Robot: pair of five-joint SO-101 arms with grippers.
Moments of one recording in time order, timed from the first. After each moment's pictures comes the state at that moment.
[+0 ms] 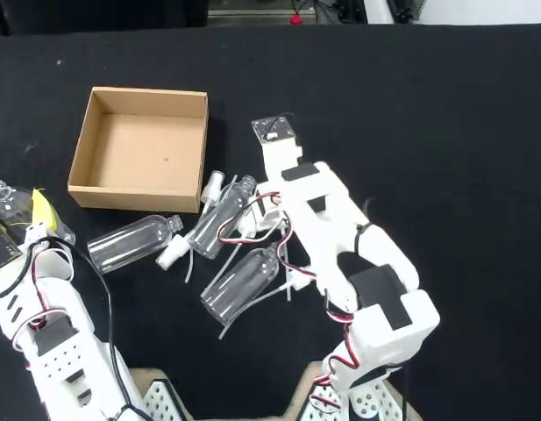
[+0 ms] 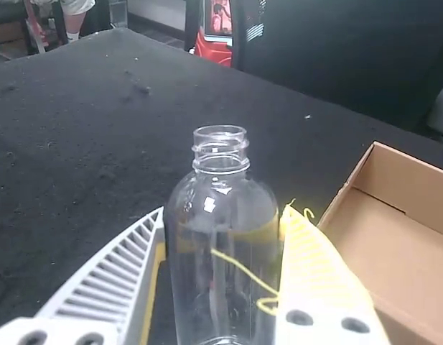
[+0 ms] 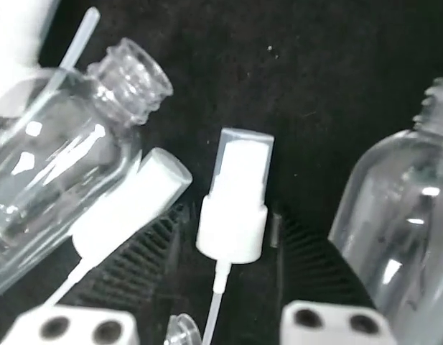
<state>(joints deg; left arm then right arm) -39.9 -74.1 96.1 -3.0 3.3 -19.1 10.6 27.2 49.8 -3.4</state>
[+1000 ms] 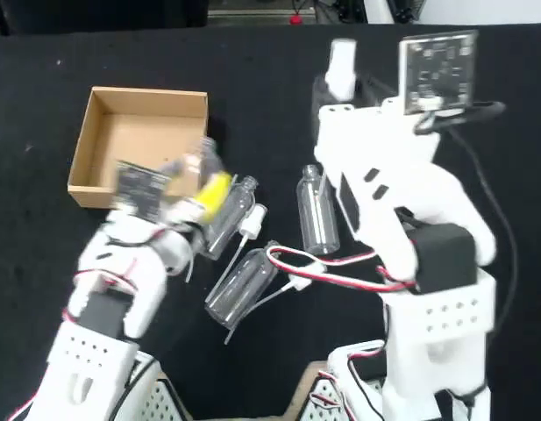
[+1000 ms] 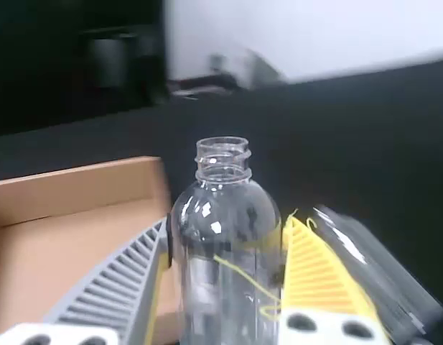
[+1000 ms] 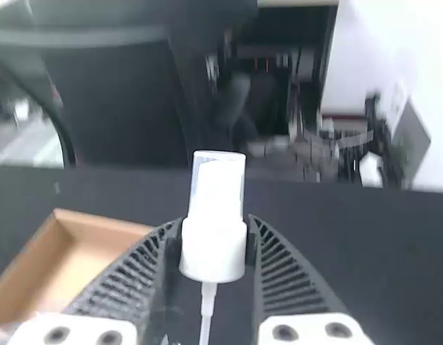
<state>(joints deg) 13.4 -74.1 70.3 26.1 -3.2 -10.2 -41.7 6.2 59.5 -4.5</state>
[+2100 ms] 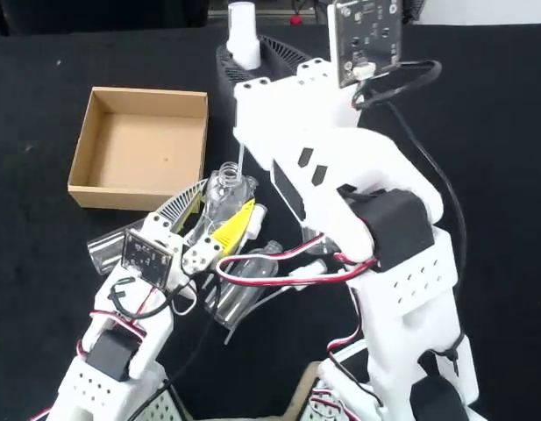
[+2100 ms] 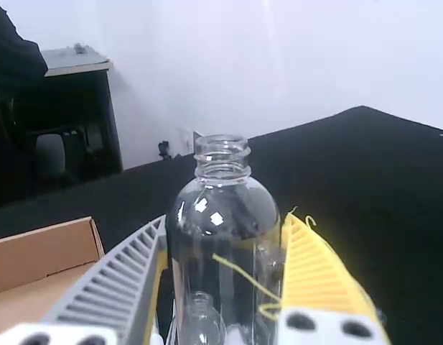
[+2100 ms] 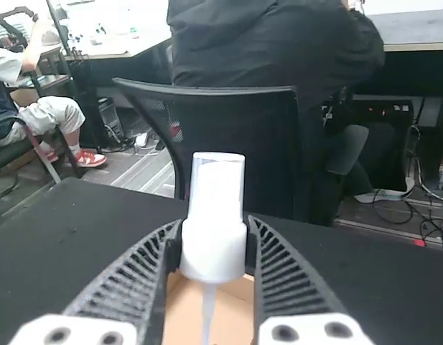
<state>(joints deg) 21.3 -103.7 91.6 18.7 -4.4 -27.4 -28.9 -6.7 54.5 -8.4</state>
